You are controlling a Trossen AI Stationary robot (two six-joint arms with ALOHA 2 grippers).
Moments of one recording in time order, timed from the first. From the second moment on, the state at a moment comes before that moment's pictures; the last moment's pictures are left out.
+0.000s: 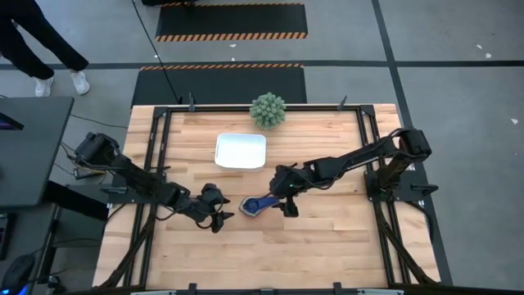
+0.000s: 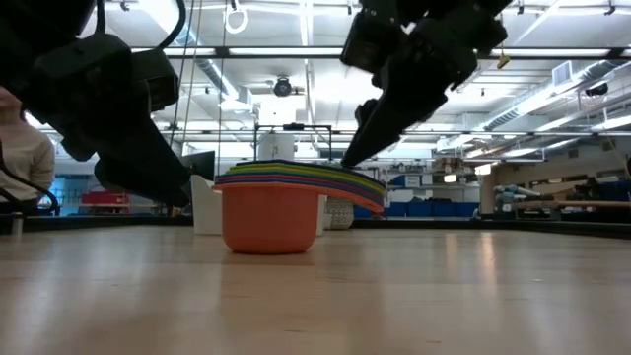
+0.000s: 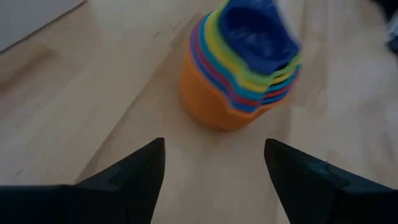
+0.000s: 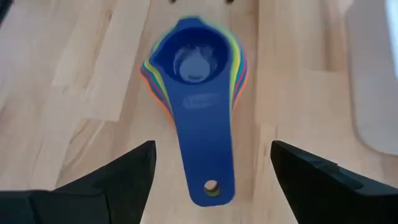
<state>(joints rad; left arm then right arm) -0.49 1.43 0.44 0.31 -0.47 -0.81 0.13 1.68 1.03 -0.20 -0.05 0.05</state>
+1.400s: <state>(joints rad) -0.49 1.64 0.46 0.50 -0.49 -0.78 0.16 1.85 1.03 -0.01 -0.05 0.03</state>
